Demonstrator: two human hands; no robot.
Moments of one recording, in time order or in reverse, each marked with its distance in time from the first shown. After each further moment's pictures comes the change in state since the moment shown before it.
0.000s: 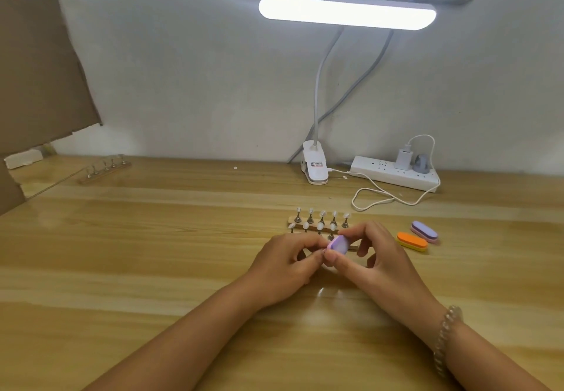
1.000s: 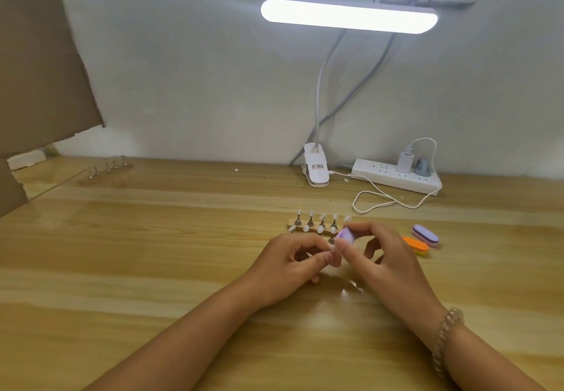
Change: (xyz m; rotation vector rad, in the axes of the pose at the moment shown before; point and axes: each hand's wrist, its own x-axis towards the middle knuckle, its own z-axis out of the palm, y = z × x) left_hand 0.001 0.003 0.000 -0.213 -0.007 -0.005; right_hand 0.005 0.004 -0.002 -0.030 0.105 0.001
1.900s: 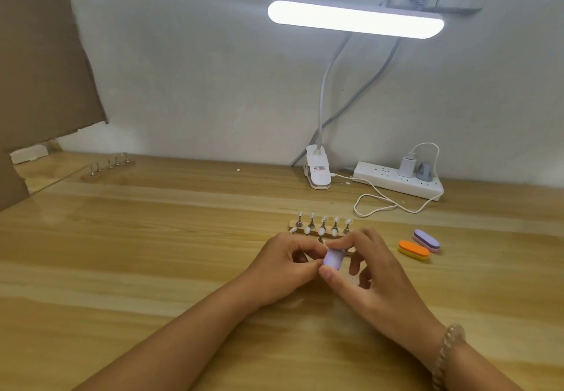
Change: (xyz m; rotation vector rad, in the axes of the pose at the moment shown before) left_hand 0.001 -0.004 -0.002 -0.021 0.037 -0.009; right_hand -0.013 -0.009 0.004 0.022 -0.189 -0.109
